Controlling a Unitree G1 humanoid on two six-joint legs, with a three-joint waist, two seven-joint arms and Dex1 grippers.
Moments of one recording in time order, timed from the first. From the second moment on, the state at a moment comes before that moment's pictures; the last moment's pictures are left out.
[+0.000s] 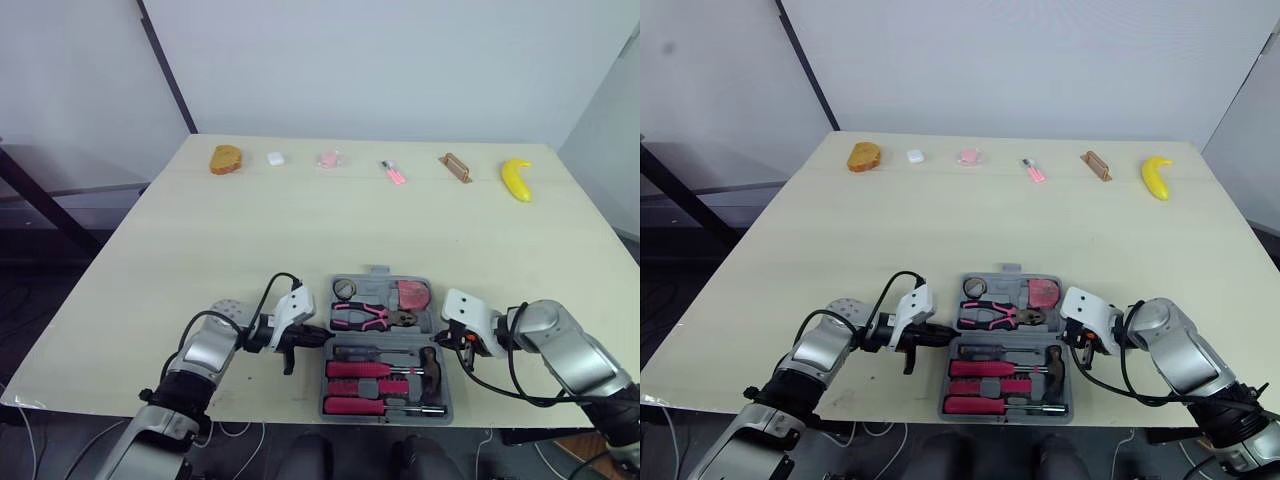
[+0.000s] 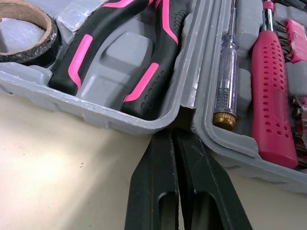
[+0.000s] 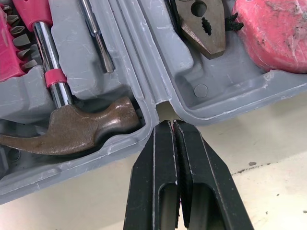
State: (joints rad) left arm -0.39 0.53 -0.24 0.30 -0.05 0.23 -1.26; right arm -0.30 -0.72 0.32 -0.20 -0.01 0.67 1.06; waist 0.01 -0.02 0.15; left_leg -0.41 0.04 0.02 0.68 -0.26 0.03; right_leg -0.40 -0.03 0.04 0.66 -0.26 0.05
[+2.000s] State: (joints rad) left arm -0.07 0.65 -0.09 -0.11 -0.44 0.26 -1.25; right arm -0.35 -0.75 0.03 -0.05 0.60 1.03 0.90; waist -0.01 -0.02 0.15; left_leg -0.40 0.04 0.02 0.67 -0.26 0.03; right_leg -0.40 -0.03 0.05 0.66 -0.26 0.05
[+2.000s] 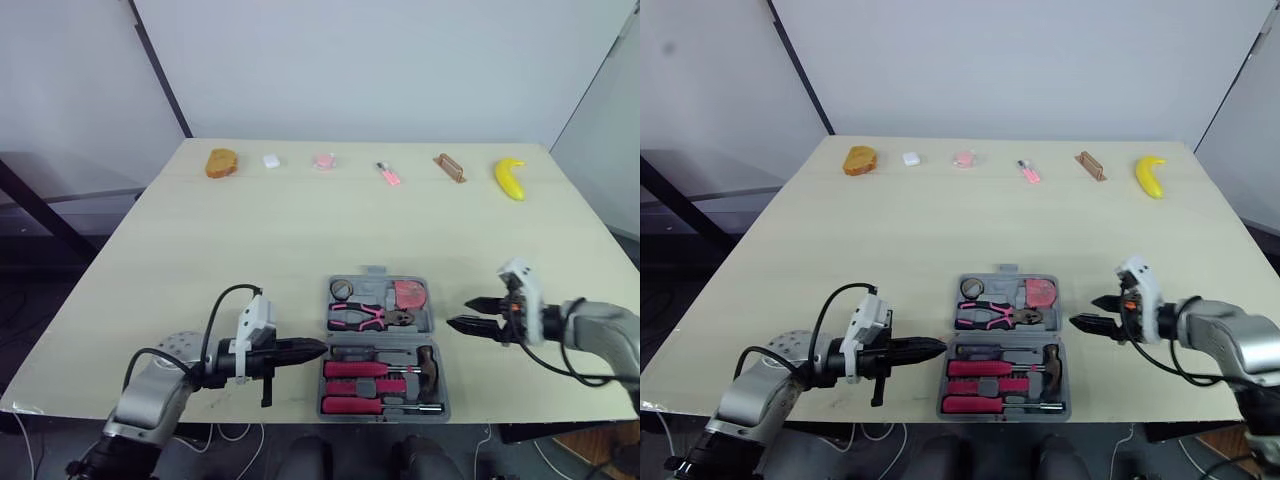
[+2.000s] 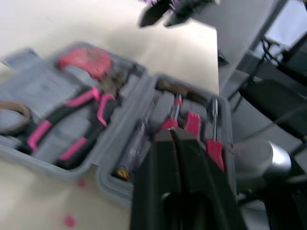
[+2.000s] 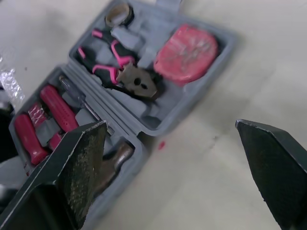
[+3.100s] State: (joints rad) left arm -0.15 0.58 -0.27 0.21 -0.23 -0.08 -1.32; right arm -0.71 -0.49 0.16 0.46 0.48 1.14 1.03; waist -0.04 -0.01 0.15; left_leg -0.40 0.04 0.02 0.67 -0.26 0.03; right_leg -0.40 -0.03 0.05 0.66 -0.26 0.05
